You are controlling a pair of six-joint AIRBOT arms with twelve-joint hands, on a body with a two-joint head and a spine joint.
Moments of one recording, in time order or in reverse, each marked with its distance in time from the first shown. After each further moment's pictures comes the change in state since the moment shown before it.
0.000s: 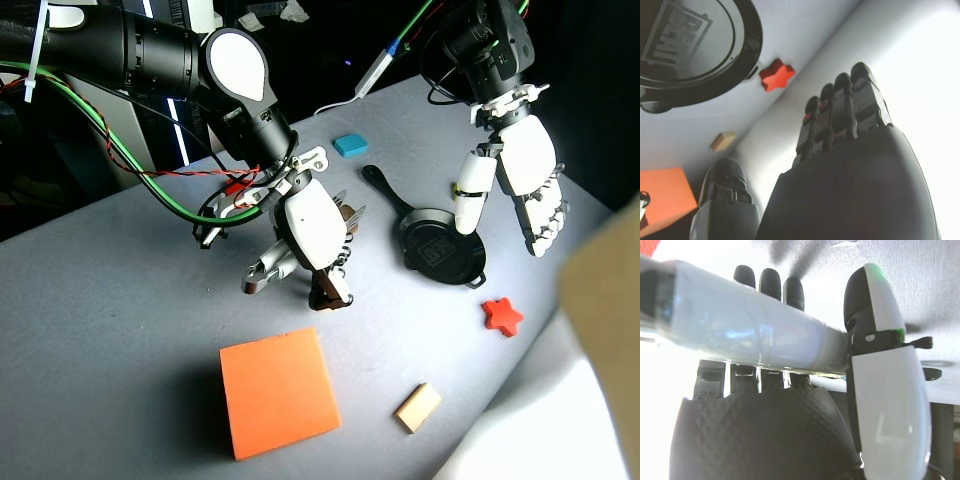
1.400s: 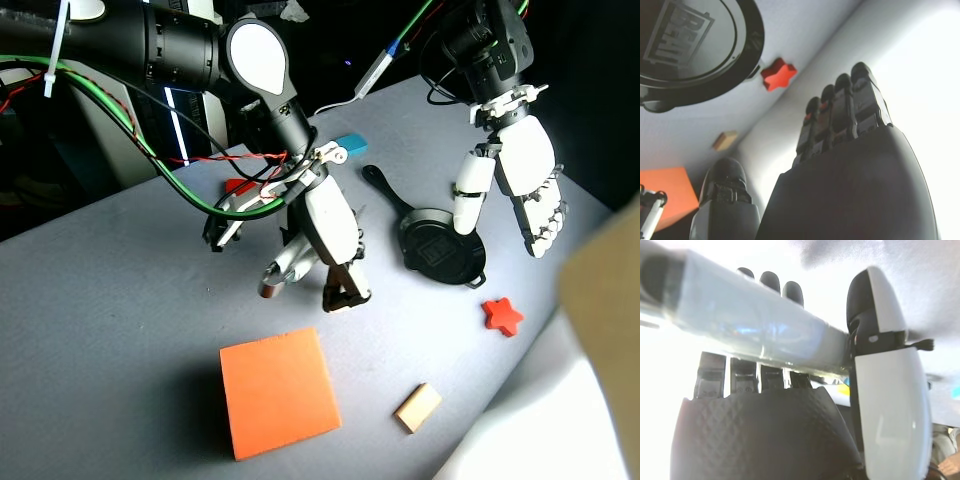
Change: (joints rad) left arm 0.000 0.000 -0.004 0.000 0.003 0.002; right arm 0.067 -0.066 0.063 0.054 -0.034 -0.209
